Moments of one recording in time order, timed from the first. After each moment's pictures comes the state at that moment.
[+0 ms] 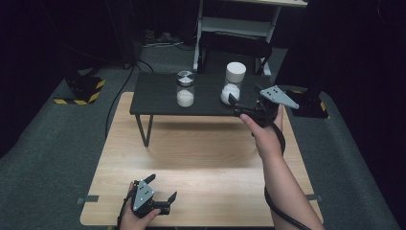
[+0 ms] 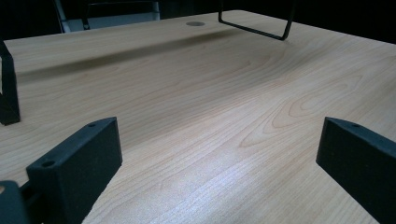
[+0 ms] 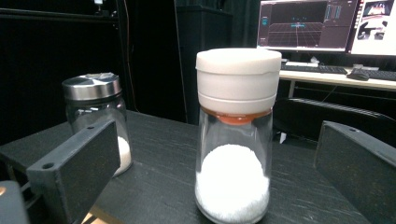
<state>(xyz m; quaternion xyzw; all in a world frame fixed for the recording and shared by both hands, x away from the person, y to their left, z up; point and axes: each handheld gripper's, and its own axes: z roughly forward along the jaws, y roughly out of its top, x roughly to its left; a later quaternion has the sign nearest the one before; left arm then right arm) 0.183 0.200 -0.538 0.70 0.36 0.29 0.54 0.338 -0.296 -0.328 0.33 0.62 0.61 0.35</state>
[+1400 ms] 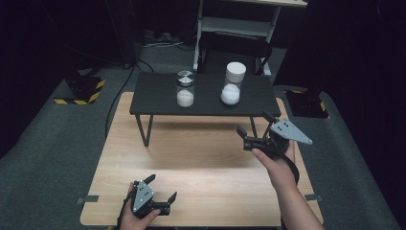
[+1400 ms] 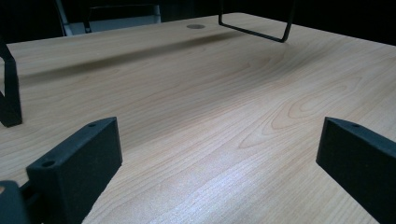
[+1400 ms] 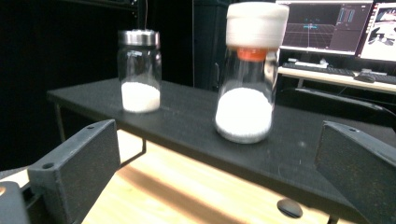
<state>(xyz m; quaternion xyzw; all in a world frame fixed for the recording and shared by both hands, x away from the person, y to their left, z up) 0.180 0.199 -0.540 0.70 0.36 0.30 0.55 0.274 -0.333 -0.370 0.29 0.65 0.61 0.36</state>
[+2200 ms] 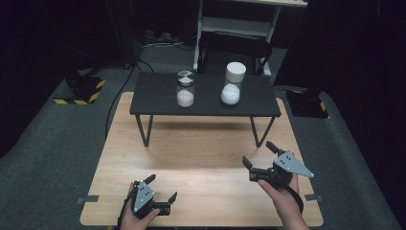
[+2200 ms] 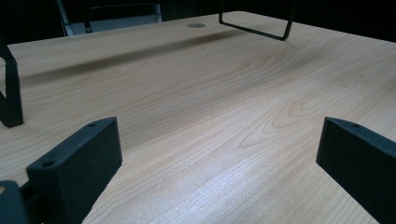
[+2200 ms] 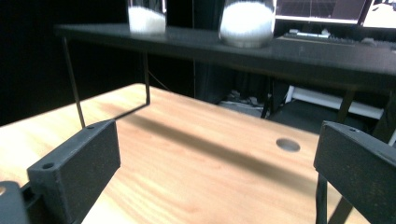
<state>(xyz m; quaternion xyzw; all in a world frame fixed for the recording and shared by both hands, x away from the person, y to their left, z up) 0.180 0.197 -0.539 0.70 0.36 0.30 0.54 0.232 -0.361 -0.437 0.31 0.67 0.58 0.35</state>
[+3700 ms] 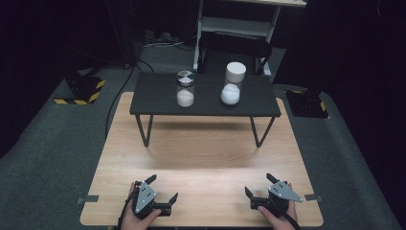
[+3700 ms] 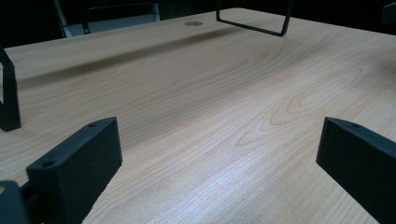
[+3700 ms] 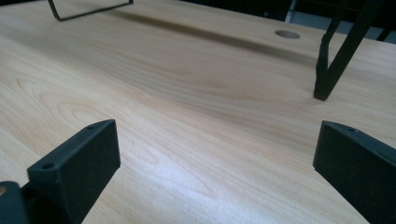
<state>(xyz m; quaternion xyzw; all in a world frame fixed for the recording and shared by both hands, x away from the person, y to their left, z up) 0.180 0.194 -0.537 0.71 0.35 0.31 0.54 0.207 -0.376 -0.510 0.36 0.73 0.48 0.32</state>
